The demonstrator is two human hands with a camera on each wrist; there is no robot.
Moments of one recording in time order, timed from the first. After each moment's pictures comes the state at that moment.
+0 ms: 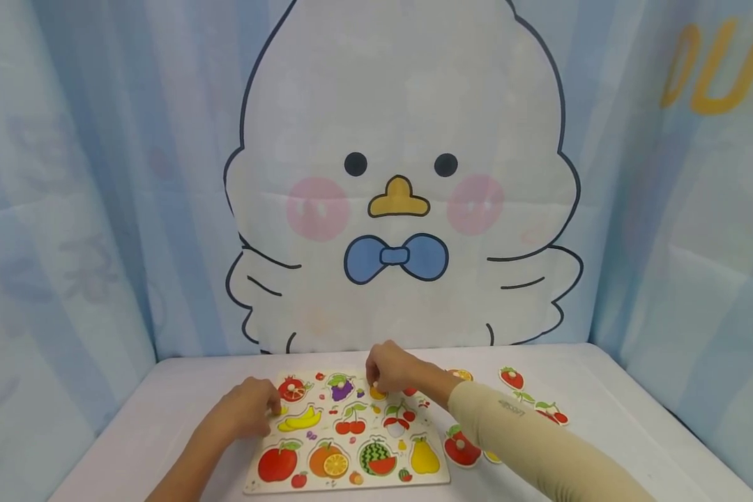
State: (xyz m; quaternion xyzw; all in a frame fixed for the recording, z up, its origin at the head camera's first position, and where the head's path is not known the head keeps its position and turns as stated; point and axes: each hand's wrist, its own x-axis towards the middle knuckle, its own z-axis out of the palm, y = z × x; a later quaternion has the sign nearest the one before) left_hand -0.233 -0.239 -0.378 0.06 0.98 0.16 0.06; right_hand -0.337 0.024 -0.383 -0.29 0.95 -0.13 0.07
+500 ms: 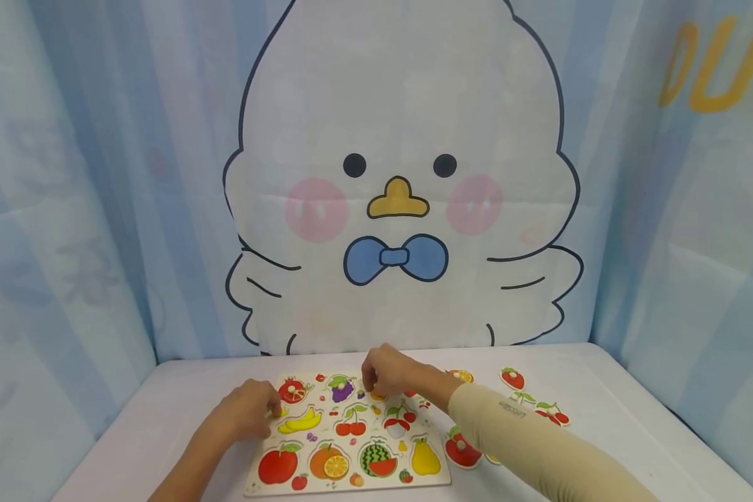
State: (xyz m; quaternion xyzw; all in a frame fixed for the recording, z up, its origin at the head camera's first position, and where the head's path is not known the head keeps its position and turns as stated) left_hand -0.233 -0.238 -0.379 0.05 0.98 0.17 0.07; right_hand -0.337 0.023 -0.386 -0.33 0.93 -0.13 0.06
